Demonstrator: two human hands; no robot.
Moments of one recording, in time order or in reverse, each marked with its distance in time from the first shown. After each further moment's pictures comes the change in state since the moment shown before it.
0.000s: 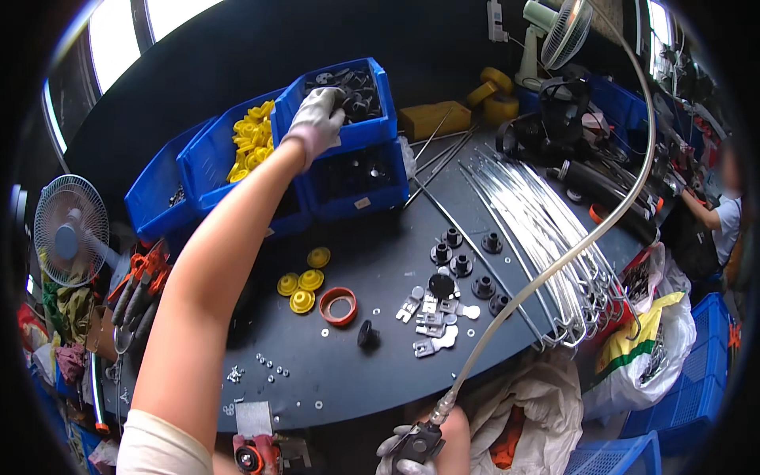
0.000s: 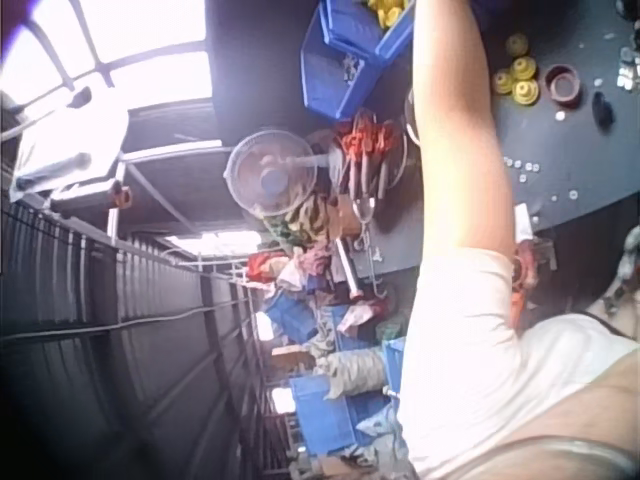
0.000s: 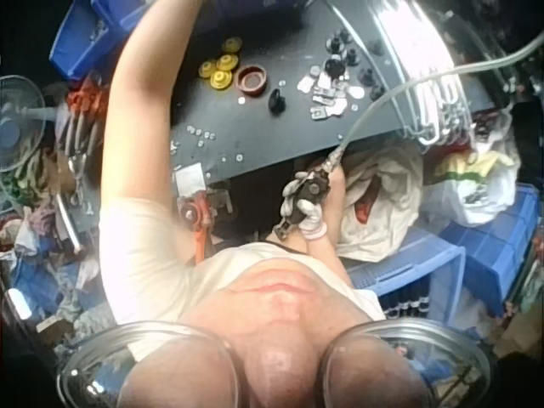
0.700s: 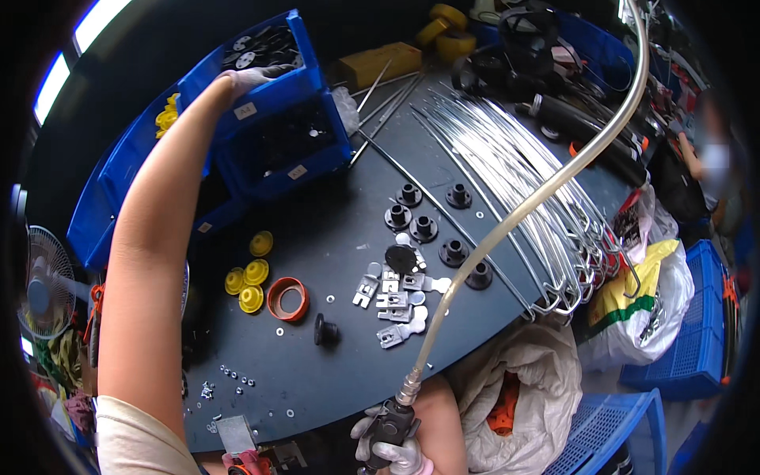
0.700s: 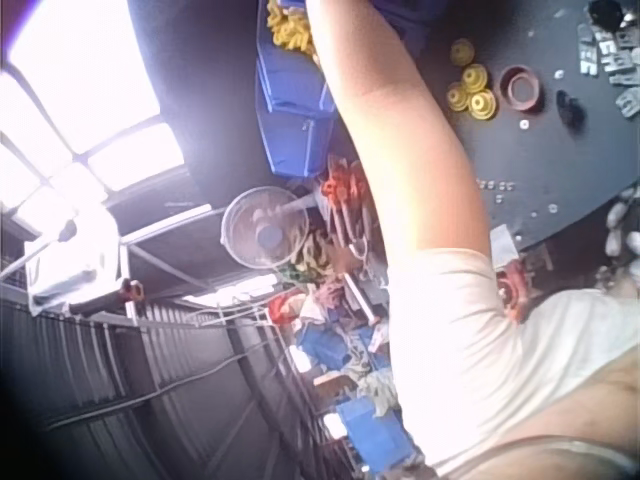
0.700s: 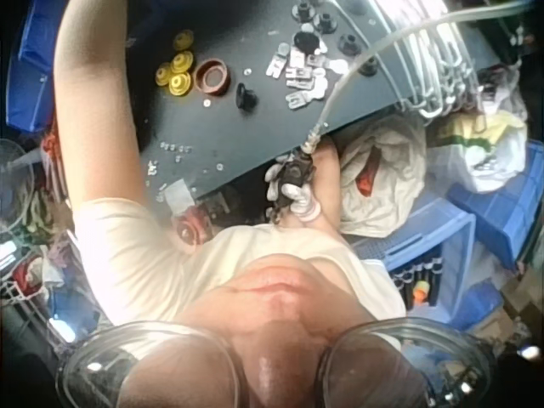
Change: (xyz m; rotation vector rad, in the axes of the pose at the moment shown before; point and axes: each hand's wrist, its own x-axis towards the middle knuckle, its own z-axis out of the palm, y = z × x) left_hand 0.087 -0.085 0.081 -0.158 -0.940 -0.370; right_hand 0.040 -0.041 0.048 0.247 0.346 0.233
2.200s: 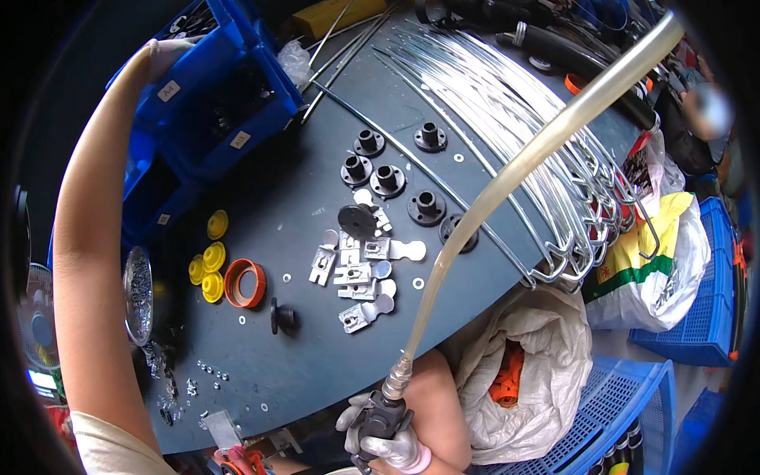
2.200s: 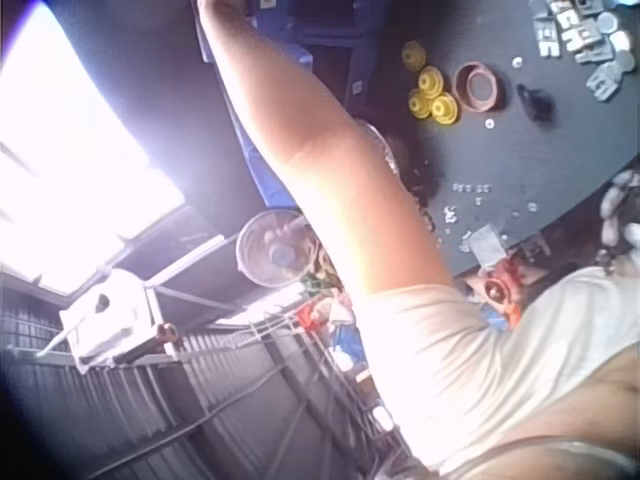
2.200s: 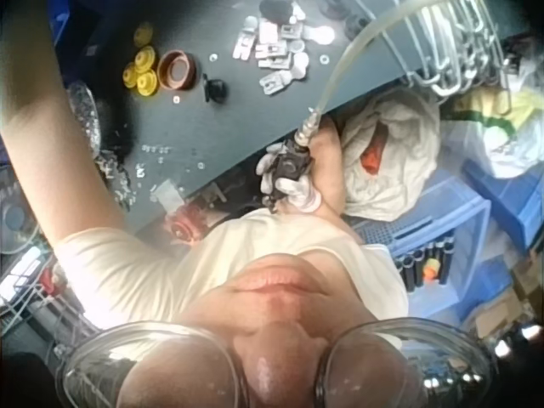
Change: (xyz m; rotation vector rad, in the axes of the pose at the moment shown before) left_hand 0.001 -0.003 0.003 0.202 -0.147 0.221; right_hand 0.003 -0.010 -0.045 0.358 -0.288 0.202
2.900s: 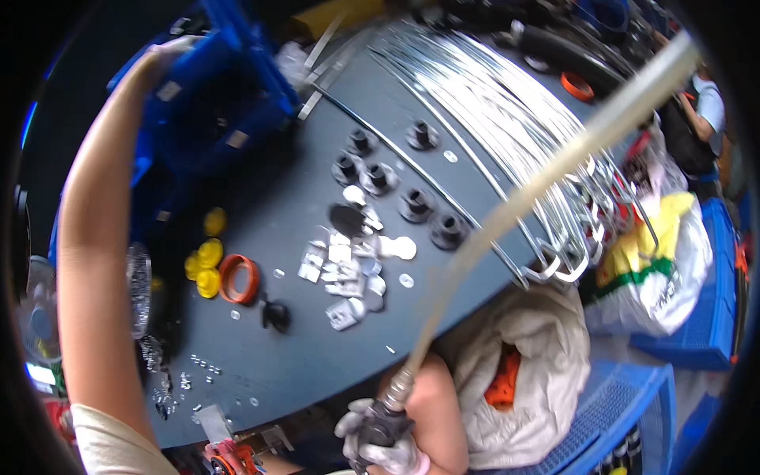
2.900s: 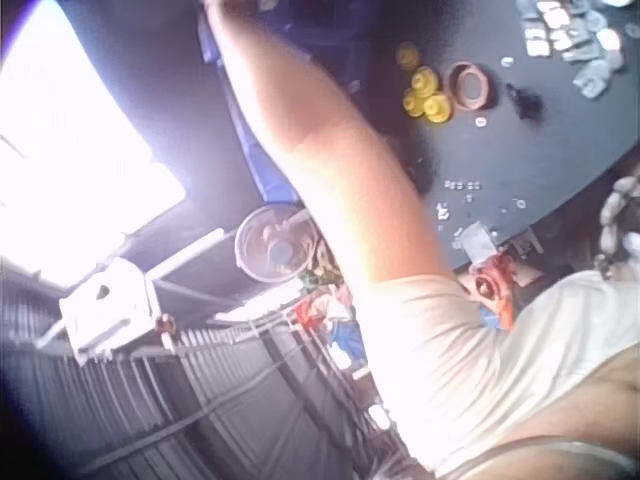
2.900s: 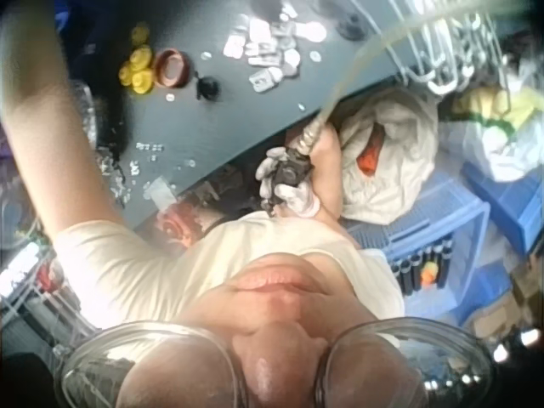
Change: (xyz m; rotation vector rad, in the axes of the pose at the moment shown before) left_hand -0.001 0.003 -0.051 -0.113 0.008 -0.116; right_hand 0.017 0.027 -0.098 -0.170 -0.533 -0.216
